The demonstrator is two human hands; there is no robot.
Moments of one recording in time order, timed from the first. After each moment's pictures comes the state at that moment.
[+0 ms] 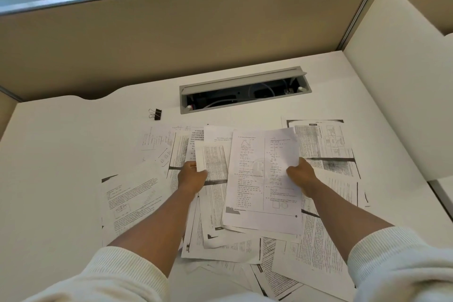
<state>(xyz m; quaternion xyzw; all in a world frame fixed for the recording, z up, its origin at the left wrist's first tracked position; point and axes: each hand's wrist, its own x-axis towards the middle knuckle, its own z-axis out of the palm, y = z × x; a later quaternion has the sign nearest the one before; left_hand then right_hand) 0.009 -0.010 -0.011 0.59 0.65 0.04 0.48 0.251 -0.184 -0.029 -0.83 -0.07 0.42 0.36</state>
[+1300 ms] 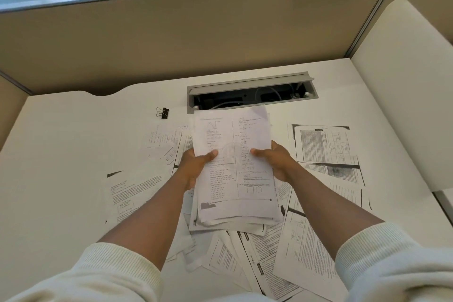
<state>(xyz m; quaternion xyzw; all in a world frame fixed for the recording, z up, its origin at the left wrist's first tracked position) 0.010 0.013 0.020 0.46 0.51 0.14 0.71 0.217 -0.113 0.016 -0.64 -0.08 0.57 0.51</state>
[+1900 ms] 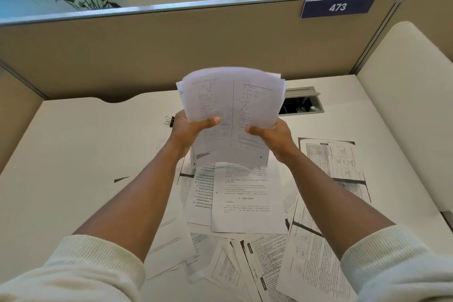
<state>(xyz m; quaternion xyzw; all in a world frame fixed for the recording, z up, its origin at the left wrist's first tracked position) 0.030 0.071 0.116 0.58 0.40 0.28 0.65 0.217 -0.063 0.094 -0.66 -0.24 0.42 0.58</state>
